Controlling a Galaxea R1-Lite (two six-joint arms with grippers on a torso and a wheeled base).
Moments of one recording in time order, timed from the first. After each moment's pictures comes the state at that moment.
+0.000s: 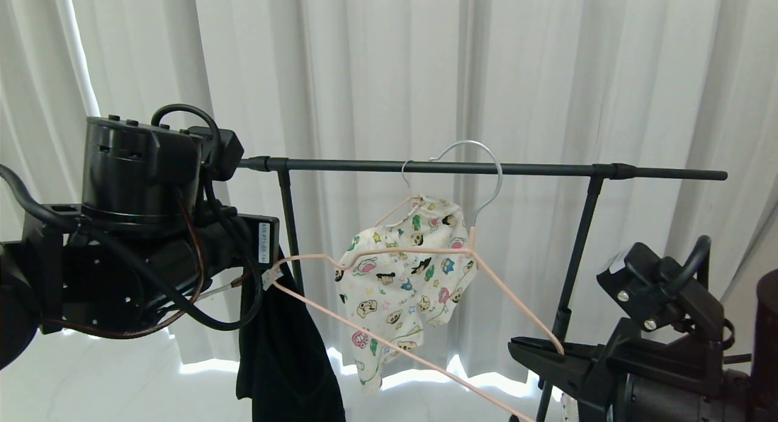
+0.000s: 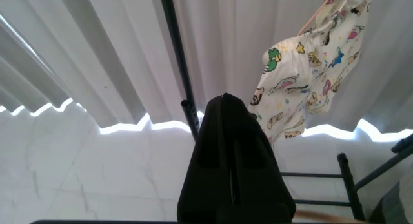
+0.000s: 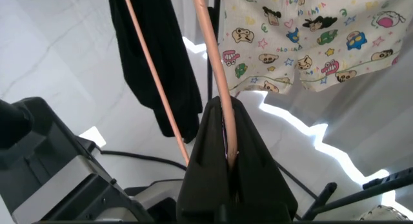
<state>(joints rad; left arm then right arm) -0.51 1.47 -0.92 -0.10 0.48 -0.06 1.08 1.35 -0.60 -0.39 -0.18 0.26</state>
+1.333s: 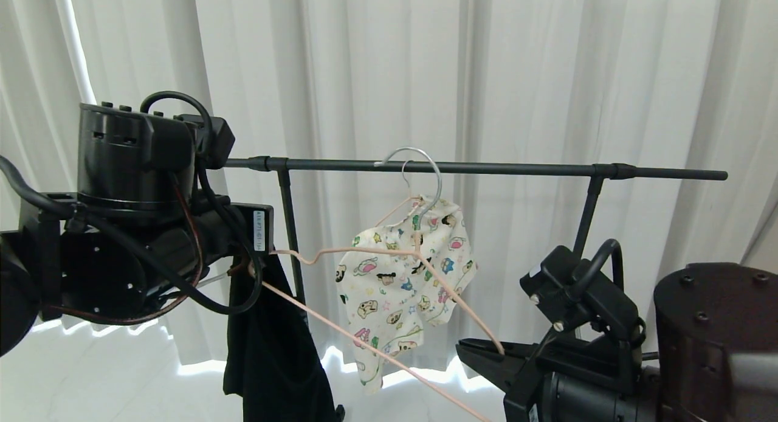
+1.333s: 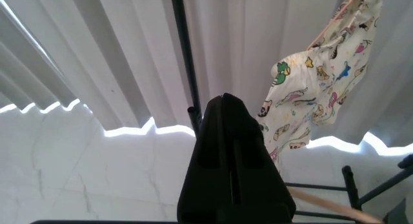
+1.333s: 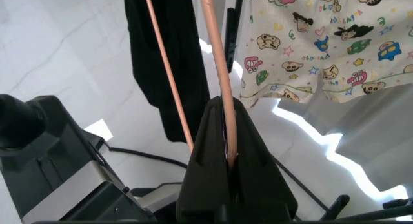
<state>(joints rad) -0.49 1.48 -0.94 -0.10 0.52 -0.06 1.14 1.50 -0.67 -0.46 -0.18 0.26</state>
